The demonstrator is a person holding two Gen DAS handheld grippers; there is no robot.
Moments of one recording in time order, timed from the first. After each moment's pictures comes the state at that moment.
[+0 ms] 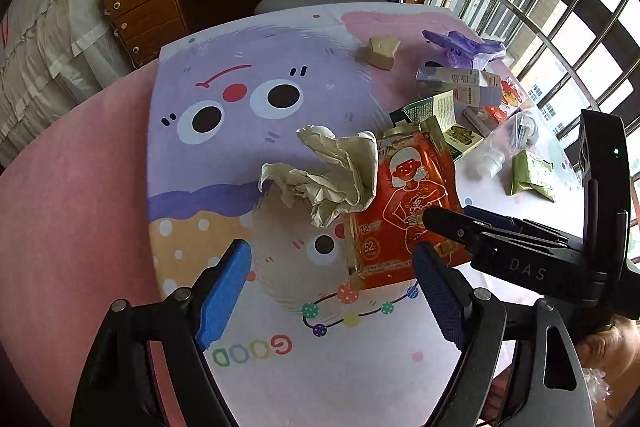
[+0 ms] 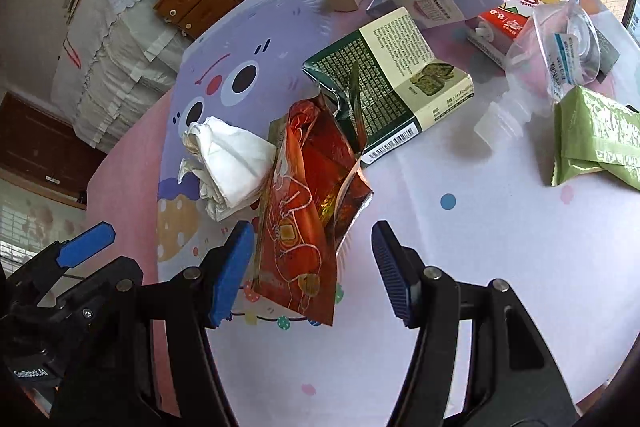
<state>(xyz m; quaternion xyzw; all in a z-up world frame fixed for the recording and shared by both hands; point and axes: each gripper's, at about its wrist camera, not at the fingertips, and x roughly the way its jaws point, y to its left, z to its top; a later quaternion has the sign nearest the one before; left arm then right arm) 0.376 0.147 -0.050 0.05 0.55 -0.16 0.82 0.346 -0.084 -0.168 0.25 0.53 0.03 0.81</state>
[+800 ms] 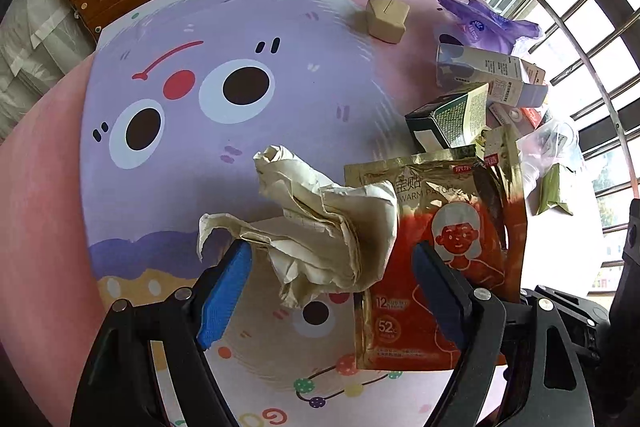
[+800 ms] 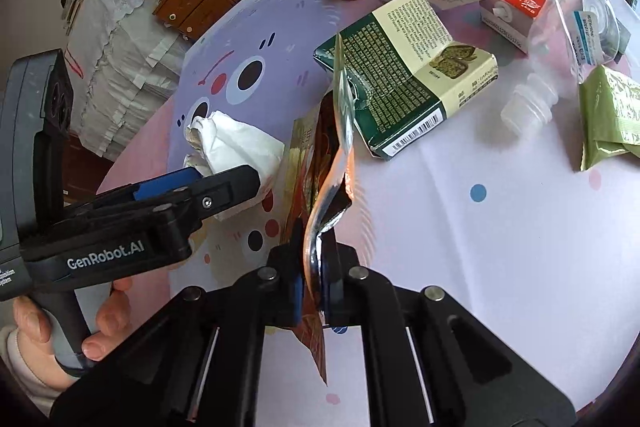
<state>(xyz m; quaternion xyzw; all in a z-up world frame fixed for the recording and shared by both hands) 0.455 0.110 -0.116 0.06 0.61 -0.19 0.77 0.367 -0.068 -0.193 0.28 0.53 0.03 0.80</state>
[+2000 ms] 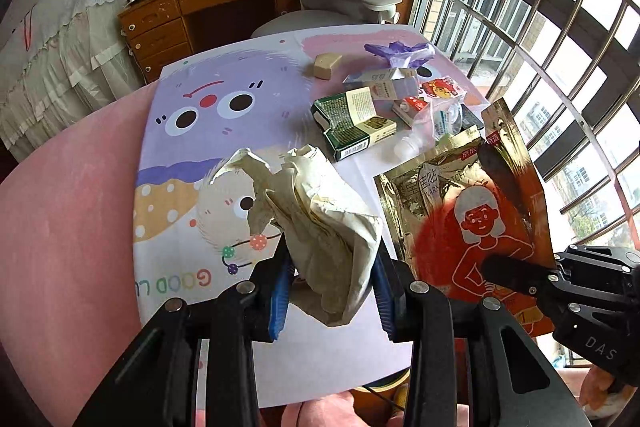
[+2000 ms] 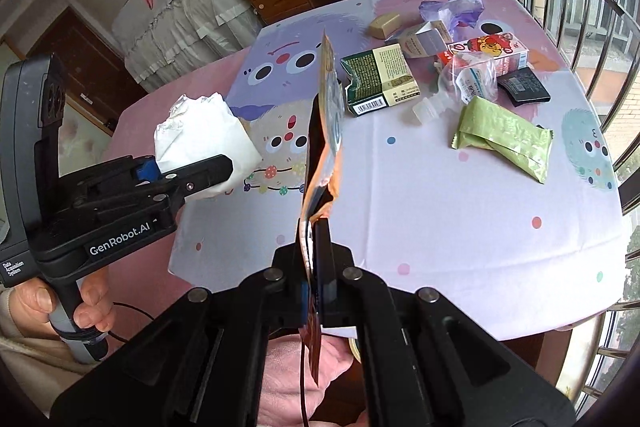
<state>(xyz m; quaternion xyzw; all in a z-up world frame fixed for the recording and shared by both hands) 0.227 0.062 -0.003 0.05 0.49 -0.13 0.86 0.162 -0.138 -0.059 0.13 0.49 0.15 0.85</state>
